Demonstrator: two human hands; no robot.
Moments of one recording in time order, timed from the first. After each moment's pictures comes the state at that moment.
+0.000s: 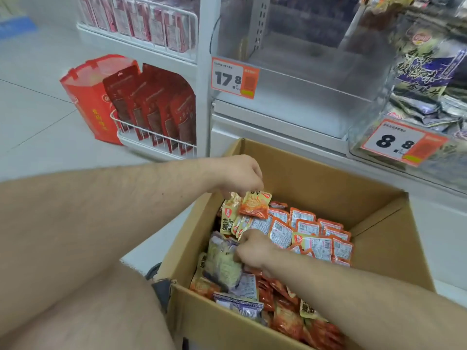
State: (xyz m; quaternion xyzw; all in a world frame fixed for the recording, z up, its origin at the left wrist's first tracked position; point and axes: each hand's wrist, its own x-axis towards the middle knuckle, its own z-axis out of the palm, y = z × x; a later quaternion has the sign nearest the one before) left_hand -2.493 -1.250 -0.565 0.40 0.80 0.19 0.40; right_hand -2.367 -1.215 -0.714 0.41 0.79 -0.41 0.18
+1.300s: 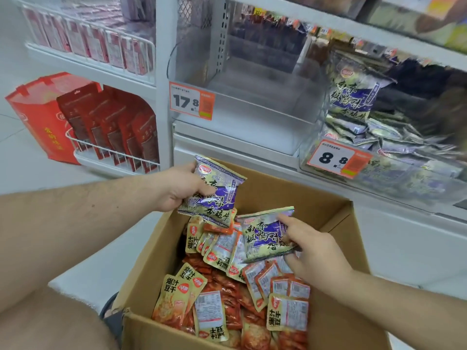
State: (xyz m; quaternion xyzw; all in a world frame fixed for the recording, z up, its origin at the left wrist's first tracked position) left_hand -2.515 -1.249 -0.584 0.17 0.70 0.49 0.50; right_hand -2.236 -1.128 -0.615 0.17 0.97 -0.08 -0.16
